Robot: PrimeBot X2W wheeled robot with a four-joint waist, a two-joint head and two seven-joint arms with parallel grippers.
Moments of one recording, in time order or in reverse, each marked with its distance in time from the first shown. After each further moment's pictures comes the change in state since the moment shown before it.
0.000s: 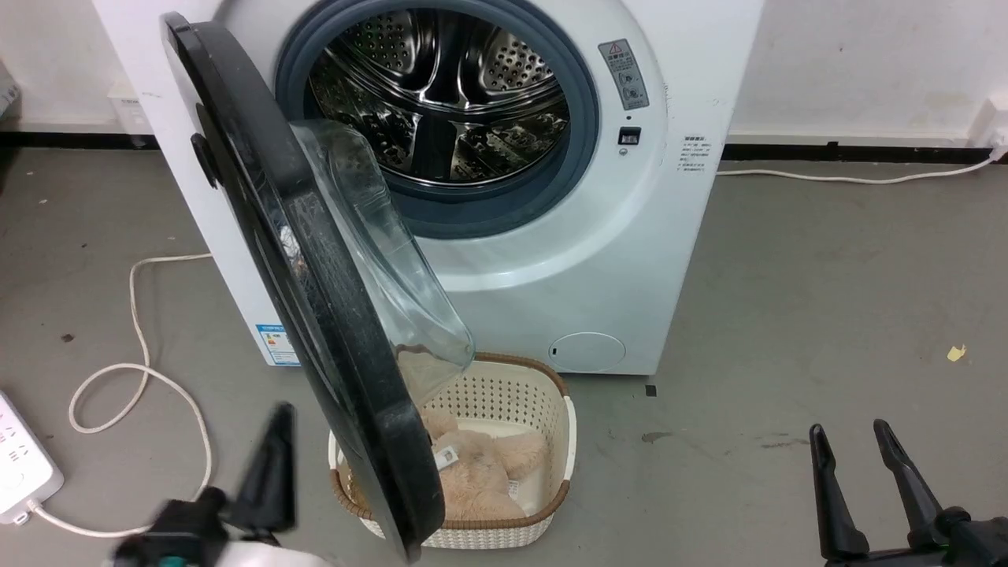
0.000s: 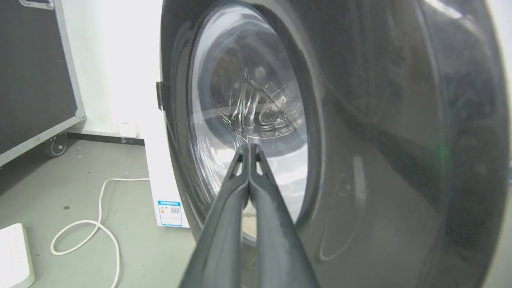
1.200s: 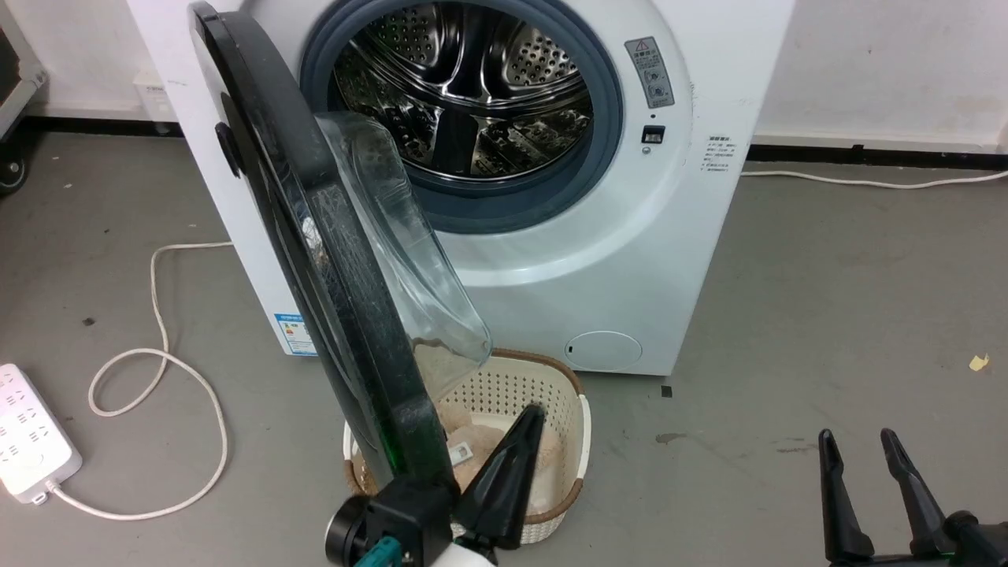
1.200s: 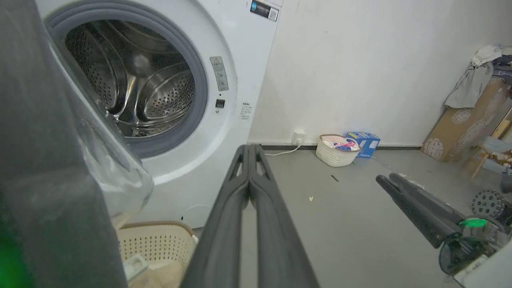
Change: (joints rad) left arm -0.045 -0.019 -0.498 -0.281 -0.104 0.123 0.219; right arm -0.001 0.001 -0.007 0.028 0.055 0.000 0.000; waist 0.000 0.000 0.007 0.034
